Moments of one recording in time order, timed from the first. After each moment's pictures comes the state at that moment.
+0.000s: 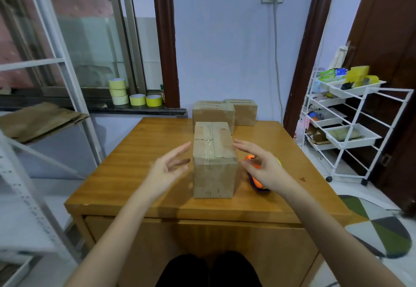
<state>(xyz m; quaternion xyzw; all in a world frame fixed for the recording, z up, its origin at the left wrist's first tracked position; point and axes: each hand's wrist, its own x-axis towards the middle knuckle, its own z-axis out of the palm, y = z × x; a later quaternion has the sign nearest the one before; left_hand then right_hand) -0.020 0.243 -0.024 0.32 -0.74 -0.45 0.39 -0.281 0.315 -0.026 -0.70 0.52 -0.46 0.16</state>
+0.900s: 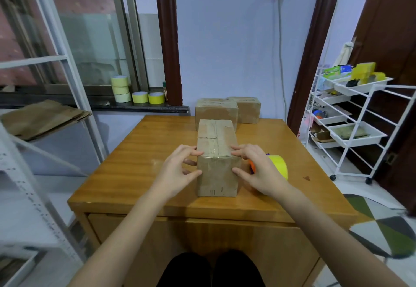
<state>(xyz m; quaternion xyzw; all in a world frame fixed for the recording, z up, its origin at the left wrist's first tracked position) -0.035 0.238 -0.033 0.33 -0.81 -0.29 0.39 -0.274 0.303 -0.042 -0.77 0.51 -0.39 -0.02</state>
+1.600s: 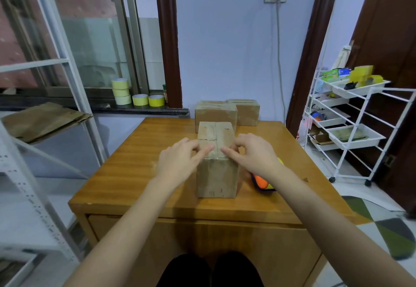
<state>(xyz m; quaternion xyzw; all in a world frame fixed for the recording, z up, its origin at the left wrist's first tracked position) -0.055 0.249 0.012 0.46 -0.84 -0.07 0.28 -0.247 0.297 0.016 -0.69 0.66 -0.28 -0.04</state>
